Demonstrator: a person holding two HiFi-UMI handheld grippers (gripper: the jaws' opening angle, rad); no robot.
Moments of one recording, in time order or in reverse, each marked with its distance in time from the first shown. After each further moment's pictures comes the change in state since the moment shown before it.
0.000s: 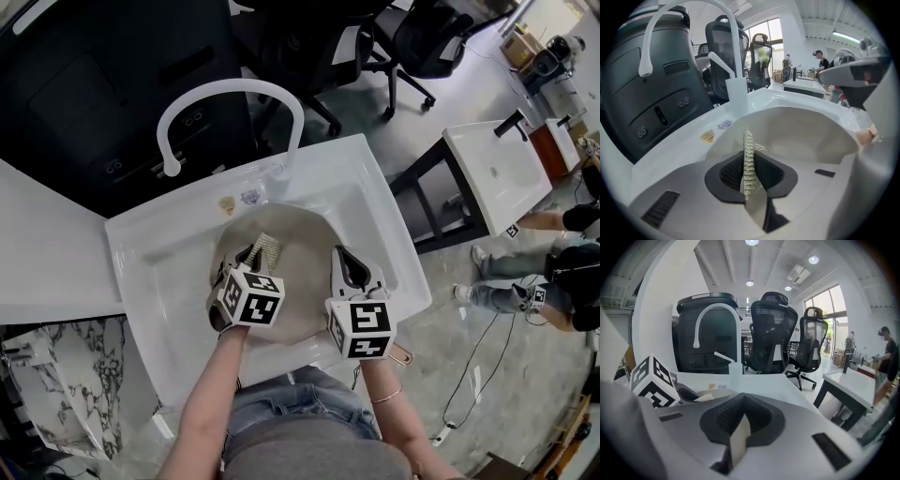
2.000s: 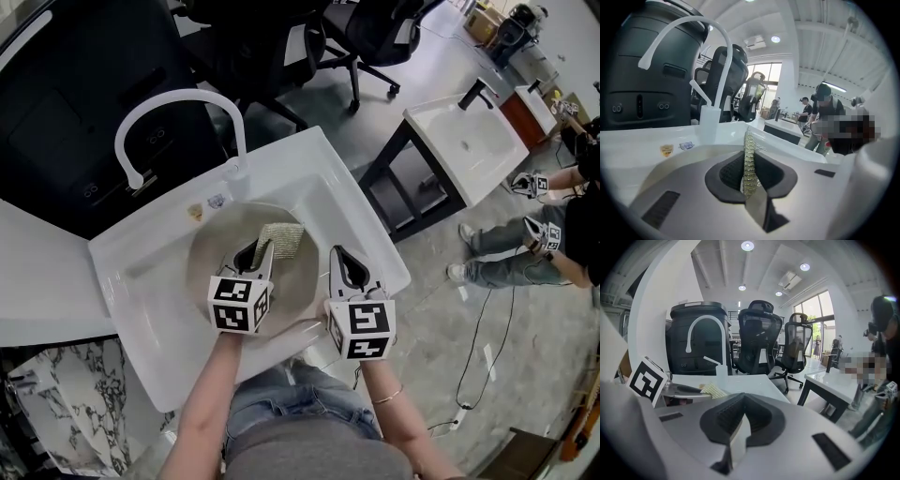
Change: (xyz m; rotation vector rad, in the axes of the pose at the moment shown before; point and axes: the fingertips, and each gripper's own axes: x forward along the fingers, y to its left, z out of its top) left arm -0.028 -0.074 0.072 -0.237 -0.397 -0.306; right arm -0.057 -0.050 -0.011 0.043 -0.039 -0.117
